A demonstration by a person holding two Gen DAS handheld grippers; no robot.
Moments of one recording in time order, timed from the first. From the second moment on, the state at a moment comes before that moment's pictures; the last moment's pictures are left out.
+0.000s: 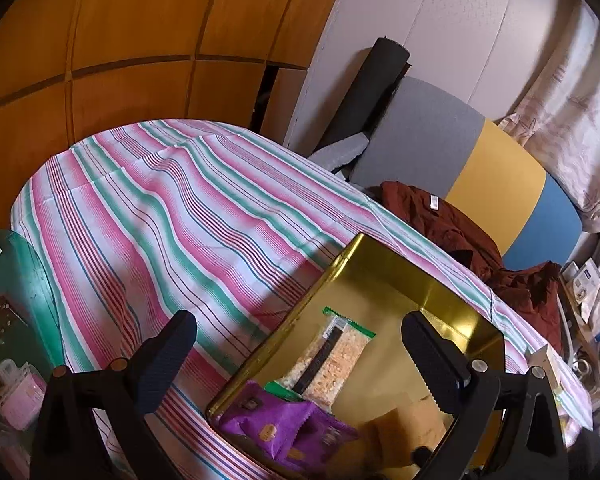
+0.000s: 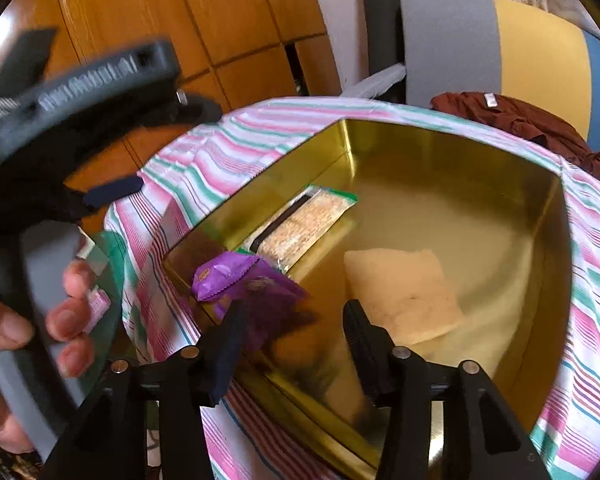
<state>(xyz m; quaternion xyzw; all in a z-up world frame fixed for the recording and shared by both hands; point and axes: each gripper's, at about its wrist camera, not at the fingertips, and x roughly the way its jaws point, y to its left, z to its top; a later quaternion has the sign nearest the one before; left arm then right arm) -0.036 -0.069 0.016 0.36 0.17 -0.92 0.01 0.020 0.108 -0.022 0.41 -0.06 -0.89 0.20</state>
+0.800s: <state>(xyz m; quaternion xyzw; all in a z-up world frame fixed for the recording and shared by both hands) 0.007 0.048 0.016 0.37 0.09 -0.90 -0.19 0.061 0.288 -0.028 0.38 -0.14 -0.91 -0.03</state>
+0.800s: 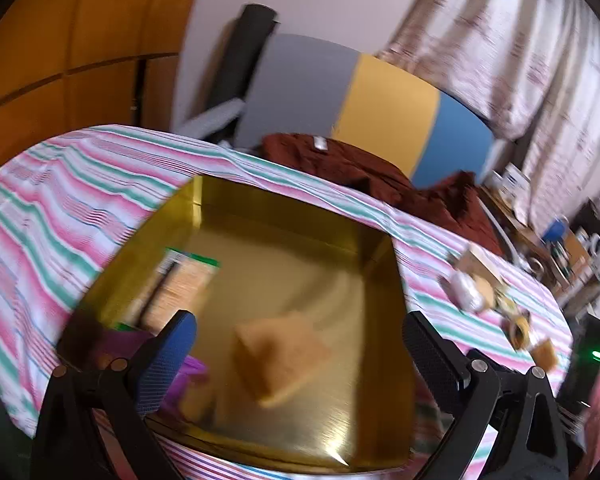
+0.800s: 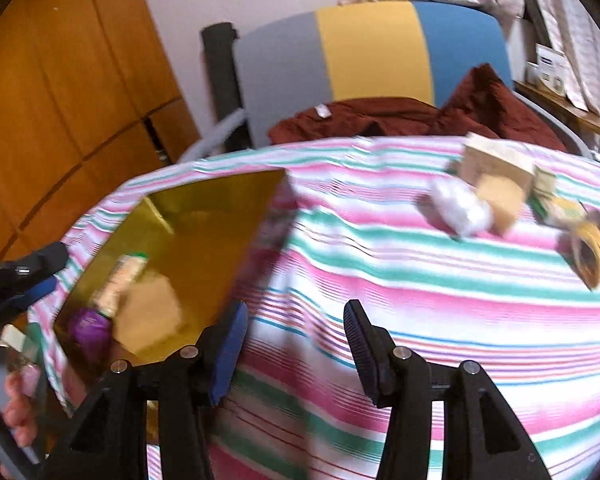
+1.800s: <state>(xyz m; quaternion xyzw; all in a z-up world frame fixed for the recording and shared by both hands) 0.102 0.186 -0.017 0.44 -0.02 -0.82 -0.36 0.070 0.524 -0.040 0.36 -0.07 -0.89 -0.28</state>
